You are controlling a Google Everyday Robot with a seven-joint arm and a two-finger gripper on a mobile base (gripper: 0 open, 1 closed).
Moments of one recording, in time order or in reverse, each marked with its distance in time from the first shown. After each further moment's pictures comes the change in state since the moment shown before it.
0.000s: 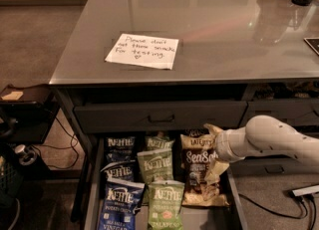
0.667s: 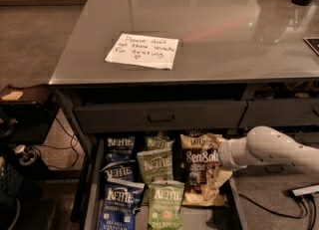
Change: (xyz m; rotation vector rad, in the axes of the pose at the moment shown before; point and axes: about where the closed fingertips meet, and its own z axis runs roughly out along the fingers) arm 0.037 0.018 0.028 -0.024 0.015 -0.036
